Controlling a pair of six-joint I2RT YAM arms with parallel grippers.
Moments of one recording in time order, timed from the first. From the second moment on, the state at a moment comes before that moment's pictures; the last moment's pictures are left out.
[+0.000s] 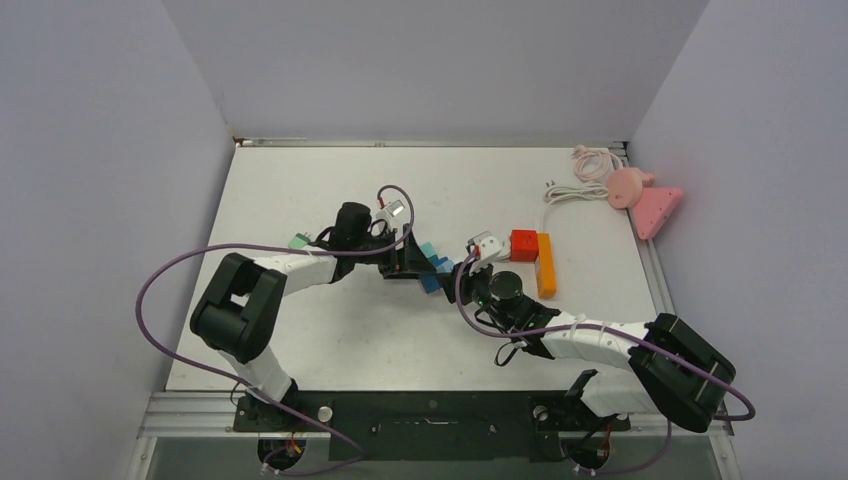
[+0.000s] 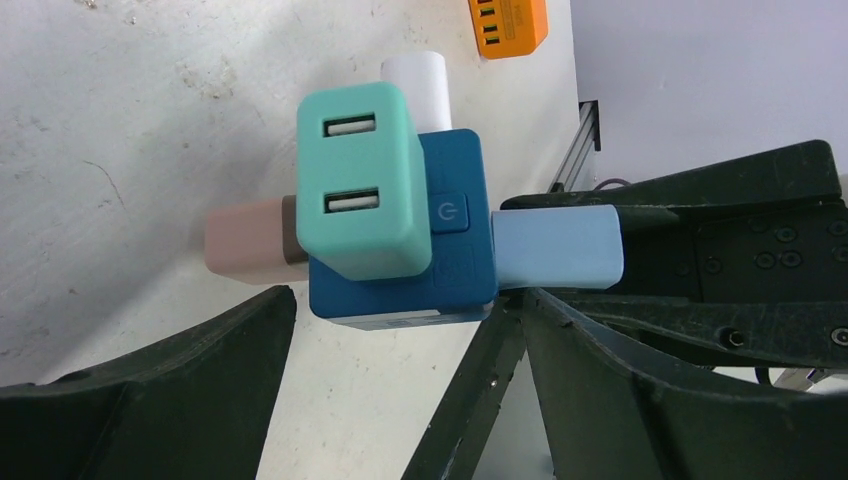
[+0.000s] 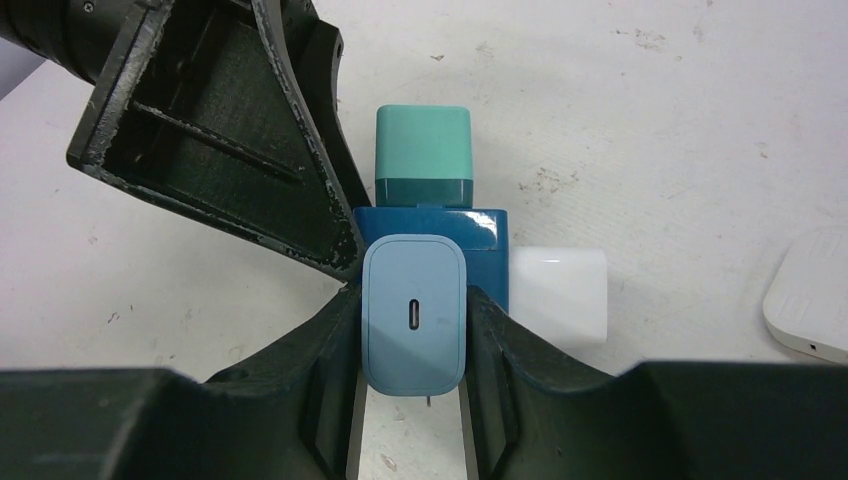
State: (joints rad) left arm -0.45 1.68 0.86 0.18 0.79 -0.70; right arm 0.84 1.28 0.40 0.65 0.15 0.27
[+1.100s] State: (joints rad) left arm -0.46 1.72 0.87 0.22 0.80 -0.72; right arm 0.86 1.30 0.40 0.67 0.18 0.26
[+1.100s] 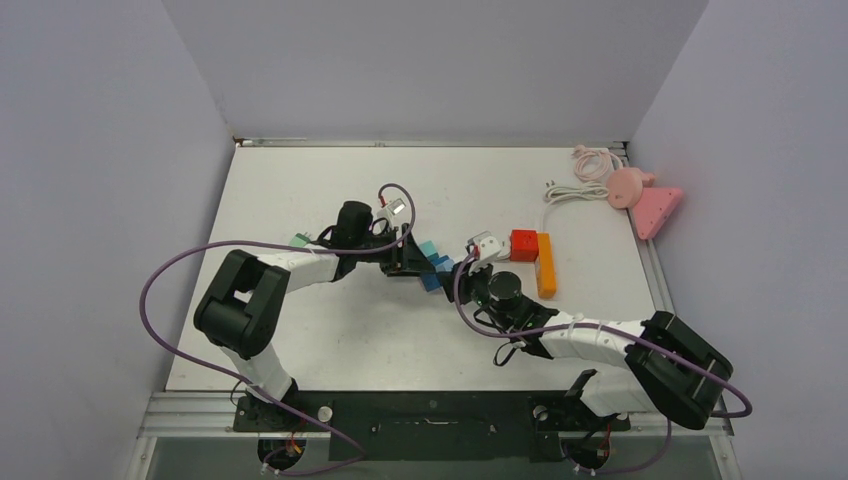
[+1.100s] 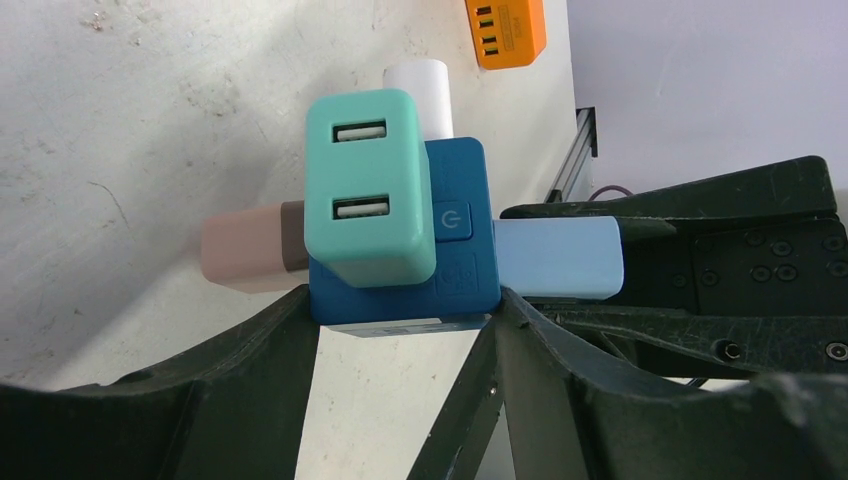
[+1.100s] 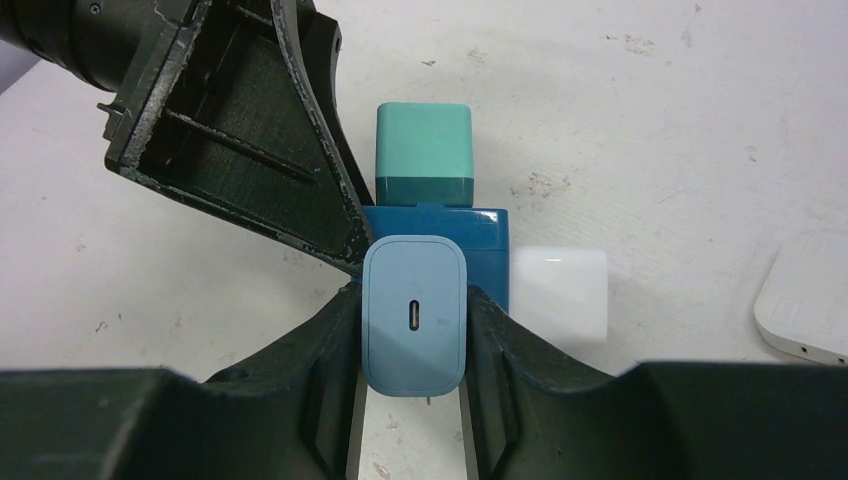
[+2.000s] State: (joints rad) left arm -0.46 1.72 0.90 0.16 0.75 -0.68; right arm 0.81 1.34 0.40 0.72 0.12 0.30
